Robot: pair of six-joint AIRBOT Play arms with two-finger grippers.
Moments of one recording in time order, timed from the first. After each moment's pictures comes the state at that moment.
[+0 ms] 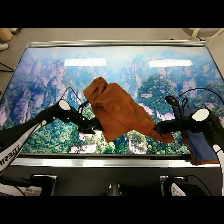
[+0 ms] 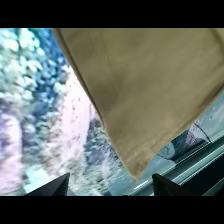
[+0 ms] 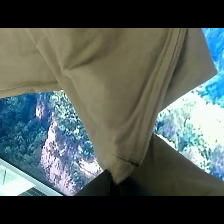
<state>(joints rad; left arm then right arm) -0.35 -1.60 1.01 0.72 -1.14 -1.49 -0.12 -1.07 0.73 -1.02 1.14 0.94</state>
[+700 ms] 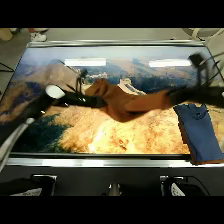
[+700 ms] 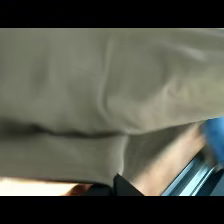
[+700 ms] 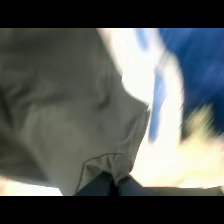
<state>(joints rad) -0.38 -1.37 1.26 0.65 -0.93 -1.24 -0.12 -0.98 1.23 -1.02 1.10 0.90</state>
